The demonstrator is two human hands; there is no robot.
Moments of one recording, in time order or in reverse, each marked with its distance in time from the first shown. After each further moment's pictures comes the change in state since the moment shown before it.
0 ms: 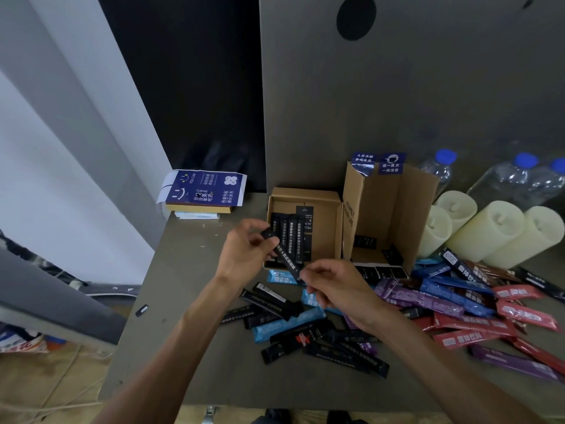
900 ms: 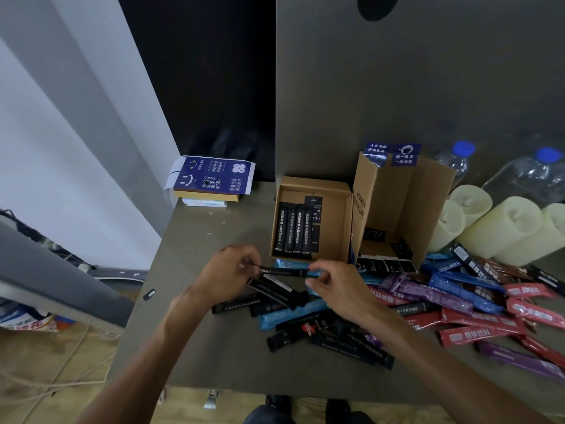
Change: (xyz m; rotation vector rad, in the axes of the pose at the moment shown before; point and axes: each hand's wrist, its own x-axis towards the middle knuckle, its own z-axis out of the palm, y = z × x) left_hand -0.008 -0.057 -0.048 0.636 -0.287 0.194; right_hand 0.013 0.029 0.006 -0.643 0.069 -0.110
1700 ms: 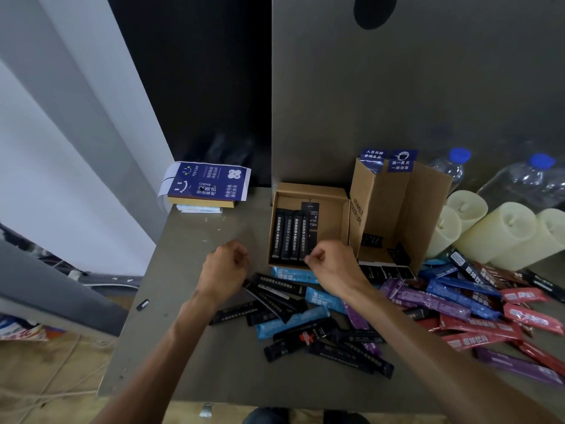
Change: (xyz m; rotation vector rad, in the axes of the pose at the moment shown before) left_hand 0.018 -0.001 0.010 -0.106 0.247 -0.282; right_hand 0.035 -0.027 -0.015 -0.053 0.169 0.125
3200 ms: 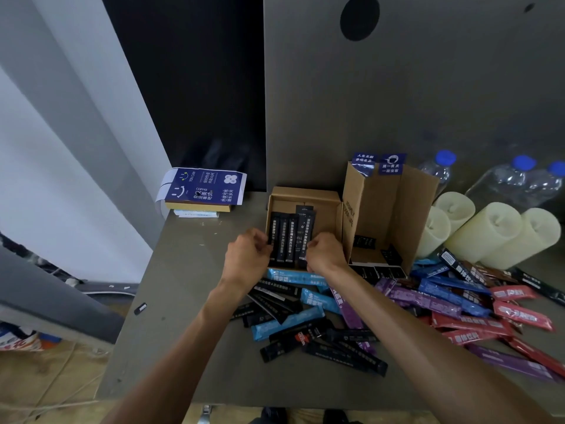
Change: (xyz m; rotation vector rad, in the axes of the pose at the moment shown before) left_hand 0.000 0.057 0.015 -0.084 0.026 0.028; right_hand 0.033 -0.006 0.006 0.207 0.017 0.273
